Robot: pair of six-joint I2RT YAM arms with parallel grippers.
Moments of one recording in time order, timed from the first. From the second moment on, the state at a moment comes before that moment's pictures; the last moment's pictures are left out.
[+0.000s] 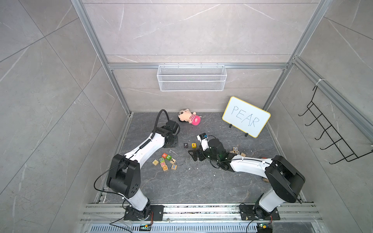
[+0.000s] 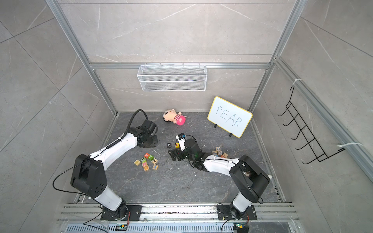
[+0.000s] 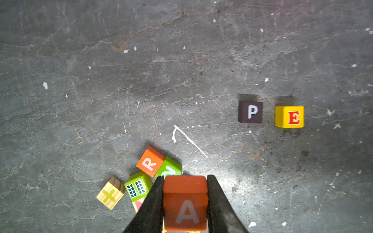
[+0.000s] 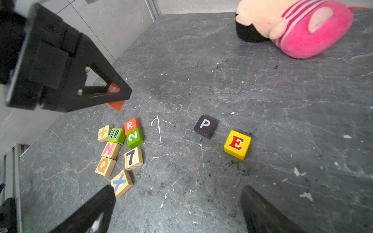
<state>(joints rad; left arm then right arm) -0.49 1.63 1.31 -0.82 -0.18 -0.47 0.76 1.62 0.82 0.32 -0.11 0.31</state>
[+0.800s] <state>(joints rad) -0.75 2.00 1.75 -0.80 -0.10 -0.52 0.60 1.29 0.67 0.15 0.12 0.26</state>
